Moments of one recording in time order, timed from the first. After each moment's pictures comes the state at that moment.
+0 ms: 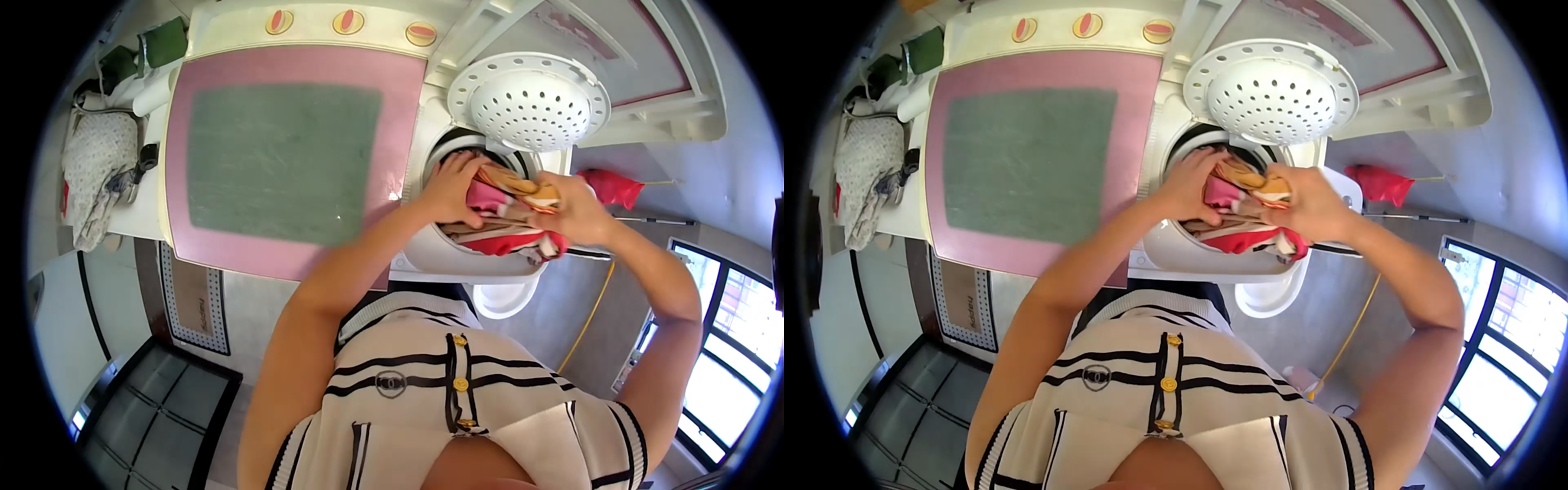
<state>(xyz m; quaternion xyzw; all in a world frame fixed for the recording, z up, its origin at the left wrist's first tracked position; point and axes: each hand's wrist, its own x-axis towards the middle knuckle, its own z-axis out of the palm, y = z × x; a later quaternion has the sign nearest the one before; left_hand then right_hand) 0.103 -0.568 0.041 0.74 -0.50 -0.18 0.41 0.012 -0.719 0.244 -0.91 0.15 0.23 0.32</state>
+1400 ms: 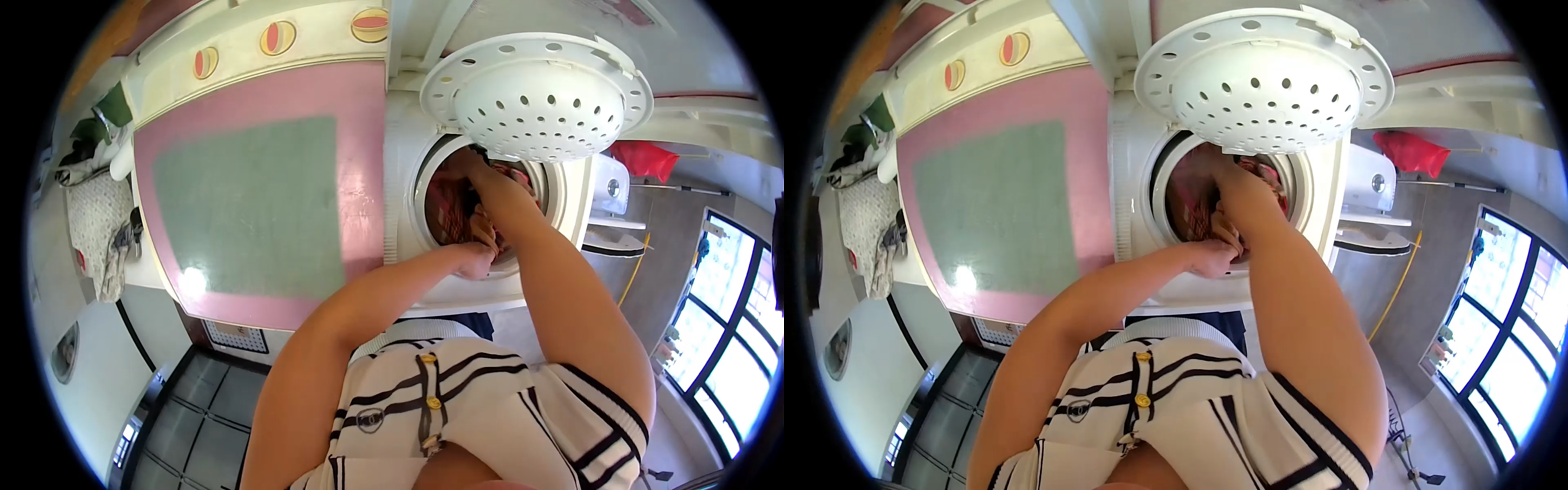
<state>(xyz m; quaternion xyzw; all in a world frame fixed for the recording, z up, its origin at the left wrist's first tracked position) 0.033 -0.604 -0.030 0.50 -0.56 -0.64 0.16 0.041 -0.758 -0.084 -0.80 0.38 0.26 0.39</state>
